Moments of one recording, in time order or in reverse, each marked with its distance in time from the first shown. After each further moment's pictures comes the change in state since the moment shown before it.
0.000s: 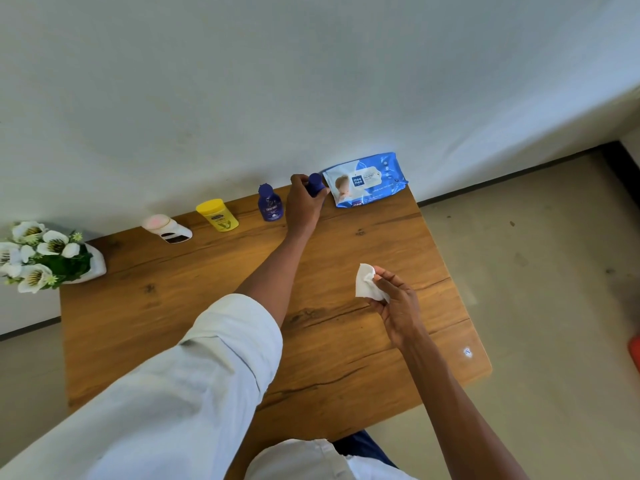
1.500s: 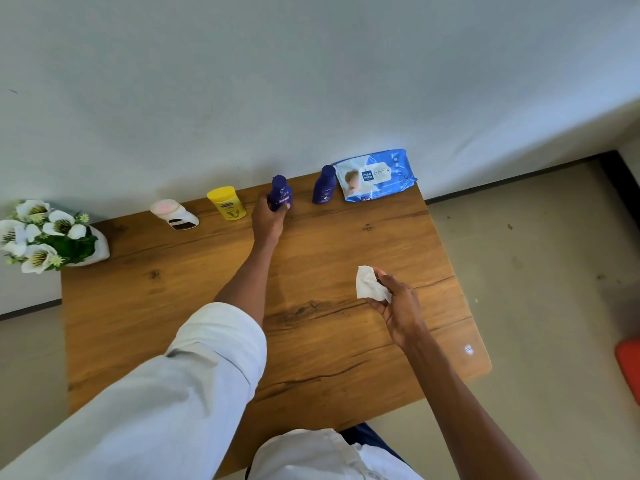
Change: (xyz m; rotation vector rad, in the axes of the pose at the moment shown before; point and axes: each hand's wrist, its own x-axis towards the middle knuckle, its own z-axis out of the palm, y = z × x) left_hand -0.005 -0.083 -0.065 -0.118 0.019 -0.210; right_hand 0.000 0.014 0.008 -0.052 0.035 0.046
